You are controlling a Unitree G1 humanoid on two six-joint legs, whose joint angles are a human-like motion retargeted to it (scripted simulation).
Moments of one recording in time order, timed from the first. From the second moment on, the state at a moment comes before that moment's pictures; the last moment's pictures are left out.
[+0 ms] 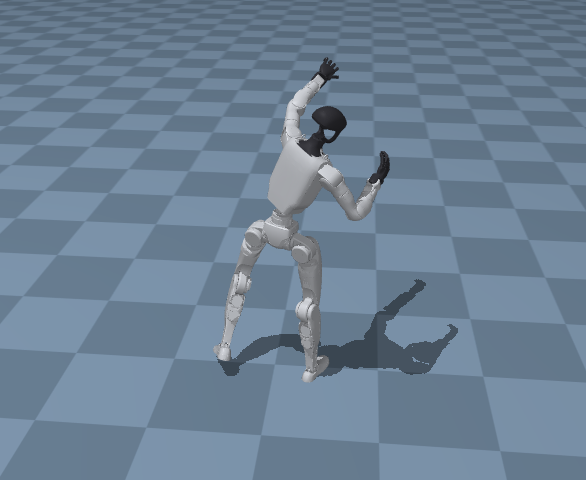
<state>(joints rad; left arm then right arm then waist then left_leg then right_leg) -1.87 1.22 -1.40 1.12 0.42 0.04 0.04 -0.72 -0.73 0.39 -0.03 0.48 -0.10 -0.14 -0.38 0.25 0.23 -0.03 0.38 0.50 0.71 -0.09 -0.03 -0.02 -0.19 -0.02 0.06 -0.19 0.08</state>
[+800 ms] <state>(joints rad) -0.49 0.74 -0.29 0.32 -0.67 -0.08 0.18 -0.44 -0.40 0.28 0.15 0.38 -0.02 -0.34 -0.13 0.05 0.12 0.10 0.24 0.63 0.19 -0.22 -0.08 0.00 -0.25 -0.27 0.08 -0.20 0.13</state>
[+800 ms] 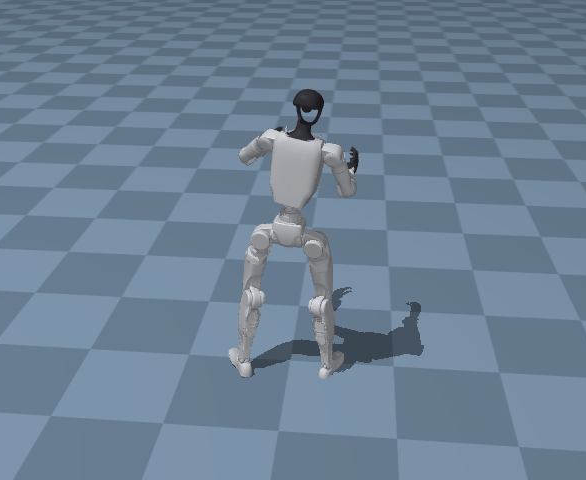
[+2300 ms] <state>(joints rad) -0.09 1.11 0.51 -0.15 -0.29 -0.31 1.17 -0.80 -0.30 0.71 -0.27 0.33 -0.14 -0.13 0.29 0.32 -0.05 0.05 0.09 0.62 0.21 -0.27 -0.17 -0.07 -0.43 -0.35 0.19 -0.17 0.09</state>
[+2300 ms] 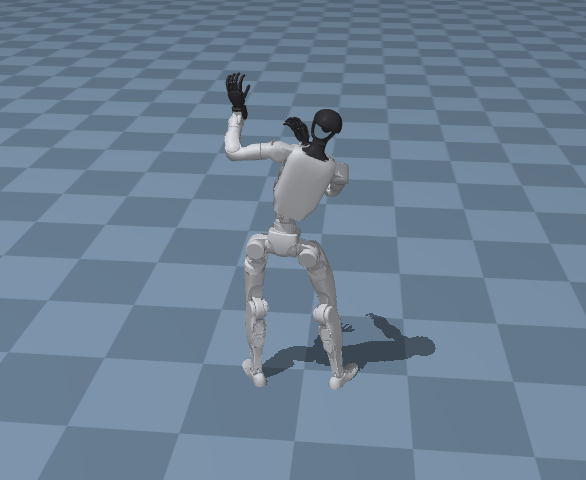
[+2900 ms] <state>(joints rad) -1.37 1.13 -0.93 1.25 -0.07 0.11 0.29 0.12 -0.75 0.05 -0.05 1.42 -0.21 -0.14 -0.42 0.18 0.24 -0.06 0.36 0.45 0.74 0.03 -0.02 0.02 -0.21 -0.07 0.00 -0.17 0.14</state>
